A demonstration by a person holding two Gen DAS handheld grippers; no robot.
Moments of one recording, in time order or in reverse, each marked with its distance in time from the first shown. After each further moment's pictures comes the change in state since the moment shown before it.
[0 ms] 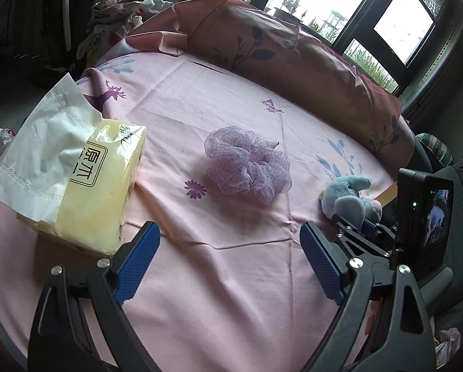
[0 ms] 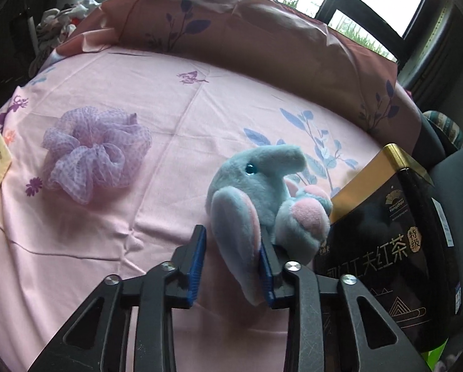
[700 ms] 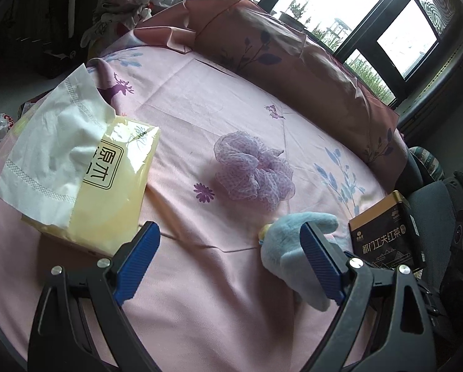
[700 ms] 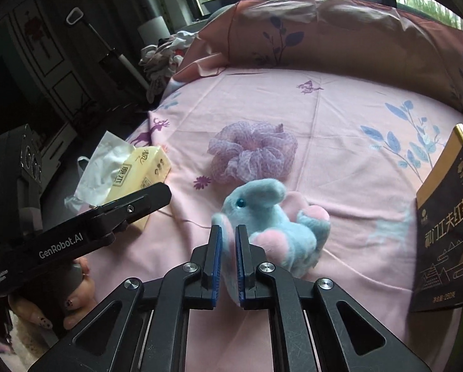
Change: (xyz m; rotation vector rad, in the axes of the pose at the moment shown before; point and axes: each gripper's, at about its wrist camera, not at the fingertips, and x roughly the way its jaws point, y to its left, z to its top) left arm -0.006 0.023 0.007 -0.067 0.017 -0.076; right arm -0.075 0.002 -0.017 0.072 -0.028 0.650
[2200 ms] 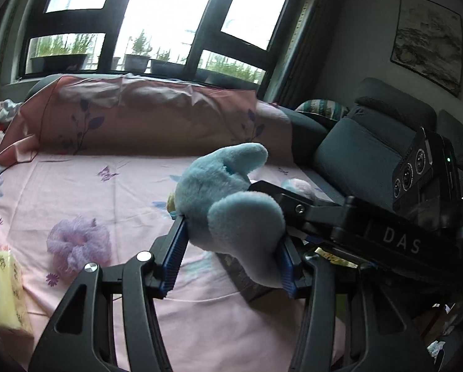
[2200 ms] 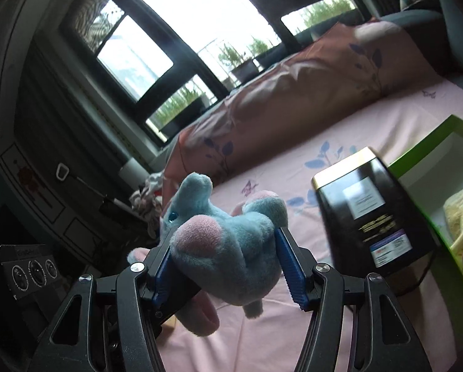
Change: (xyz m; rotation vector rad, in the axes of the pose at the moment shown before) left arm -0.032 -0.213 -0.028 0.544 -0.138 -0.366; right arm -0.147 -0.117 -0.020 0.448 -0.507 0.067
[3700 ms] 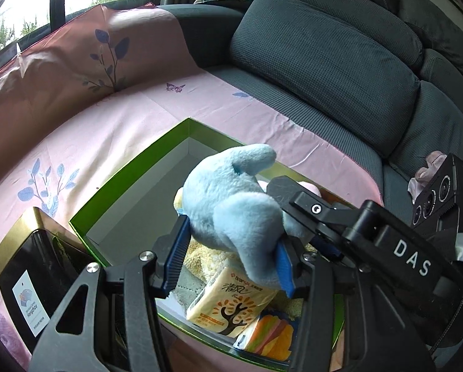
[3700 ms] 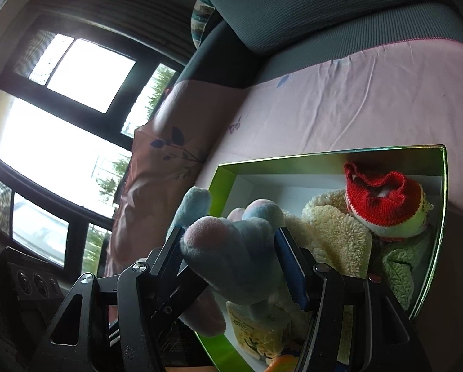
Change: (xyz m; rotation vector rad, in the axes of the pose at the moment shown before) left arm 0.229 -0.181 -0.008 0.324 0.496 -0.182; right arm -0.090 -0.226 0.008 0.642 -0.344 -0.338
